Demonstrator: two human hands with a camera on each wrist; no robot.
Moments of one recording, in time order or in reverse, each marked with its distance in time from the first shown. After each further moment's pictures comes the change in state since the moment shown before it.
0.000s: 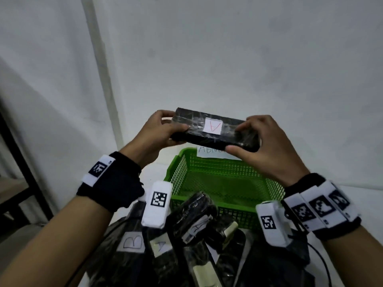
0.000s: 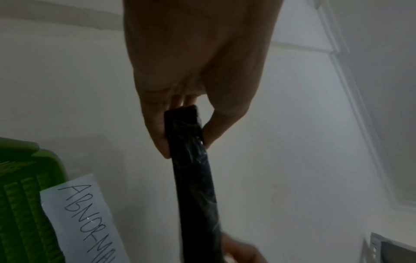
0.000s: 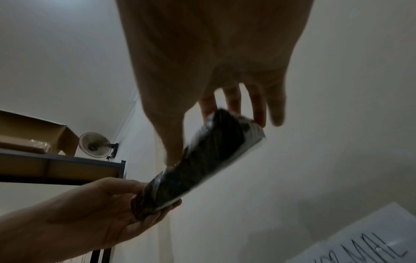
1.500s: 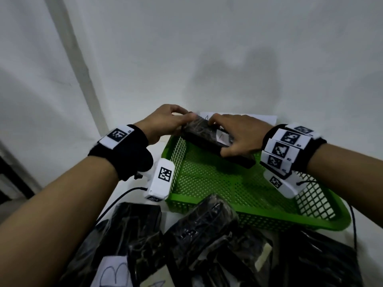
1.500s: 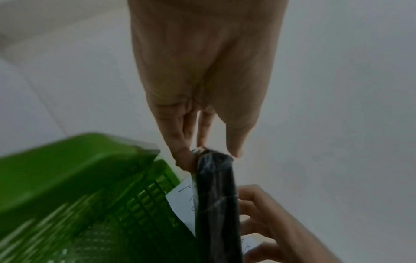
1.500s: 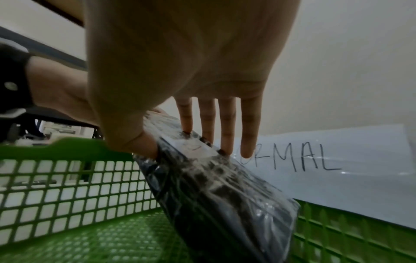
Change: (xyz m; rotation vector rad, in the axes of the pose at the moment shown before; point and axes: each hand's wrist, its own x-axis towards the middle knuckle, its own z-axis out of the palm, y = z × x) left_hand 0.112 -0.104 -0.009 0.324 -0.182 -0.189; right_hand 0.104 0.067 0.122 -0.386 -0.736 -0.197
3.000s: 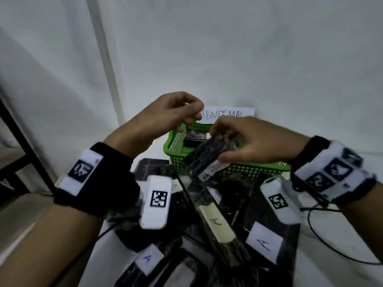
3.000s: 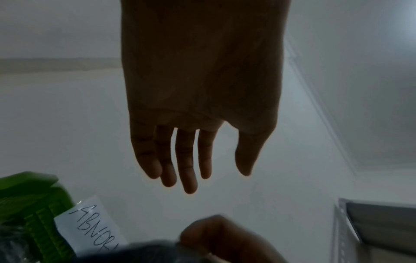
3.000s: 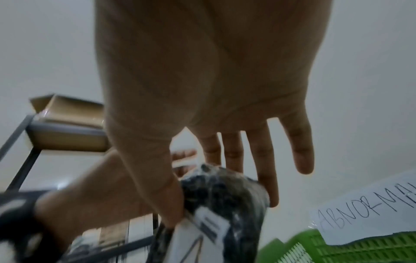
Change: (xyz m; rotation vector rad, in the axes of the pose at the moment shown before) left_hand -0.221 0.069 0.011 0.065 -0.068 0.267; right_hand -0.189 -0.117 -0.042 0.319 0.113 -0.026
